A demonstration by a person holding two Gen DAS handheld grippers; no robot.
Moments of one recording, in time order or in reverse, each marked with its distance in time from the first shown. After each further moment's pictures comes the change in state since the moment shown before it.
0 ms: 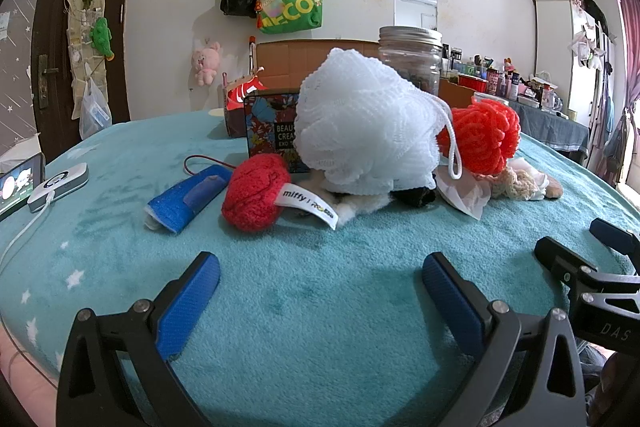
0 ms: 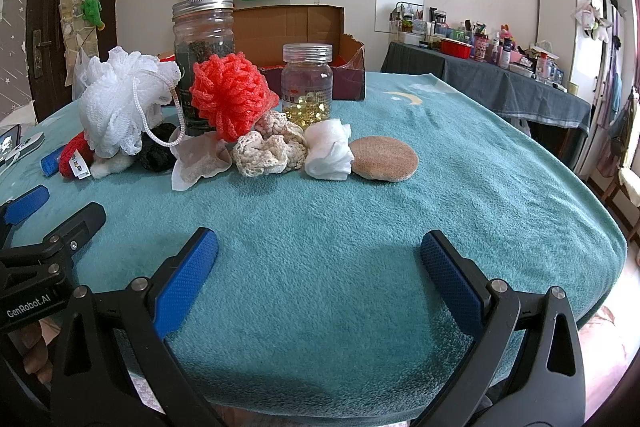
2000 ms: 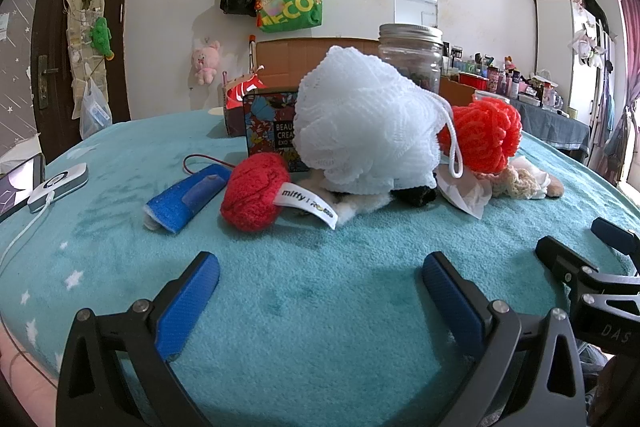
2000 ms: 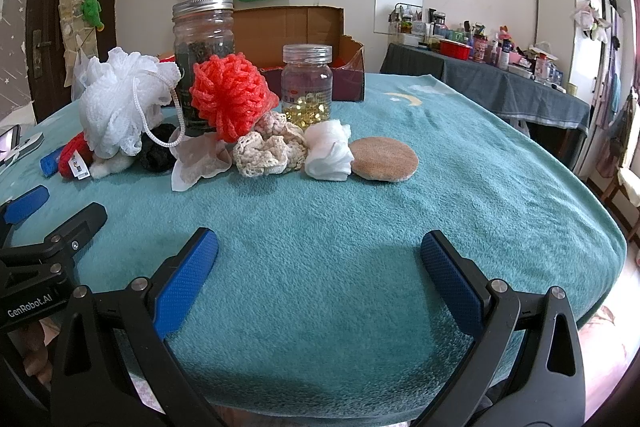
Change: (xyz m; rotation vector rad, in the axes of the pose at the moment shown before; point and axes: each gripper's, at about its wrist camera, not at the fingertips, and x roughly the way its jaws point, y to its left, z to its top) left arm 0.000 0.000 0.000 -0.001 0.002 -0.001; right arm -0.001 0.000 0.000 0.002 -0.006 -0.002
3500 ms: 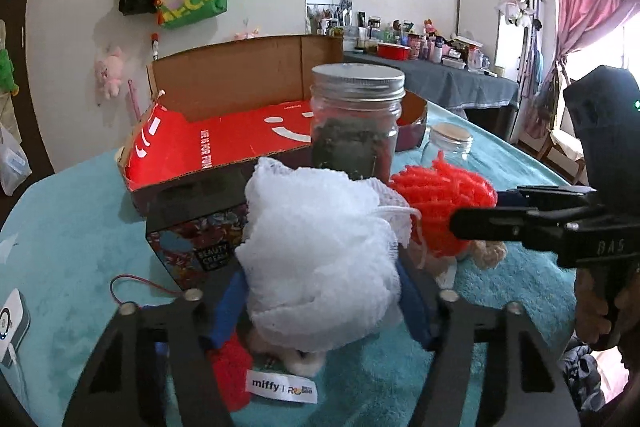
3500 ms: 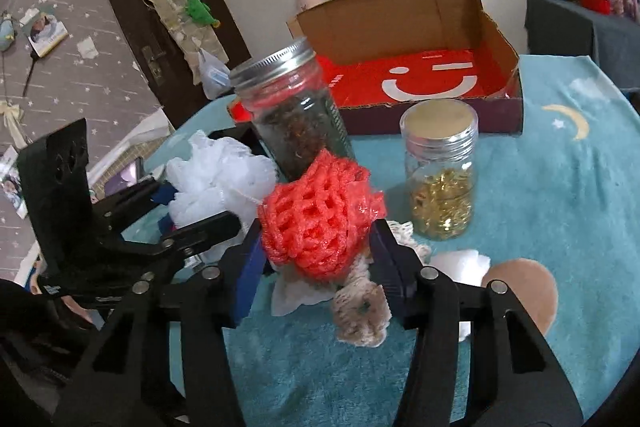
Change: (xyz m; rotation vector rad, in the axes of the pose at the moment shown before) left arm 0.035 -0.006 0.087 0.192 0.115 -0.295; right arm 0.066 -0.007 0.099 0.031 0.173 0.646
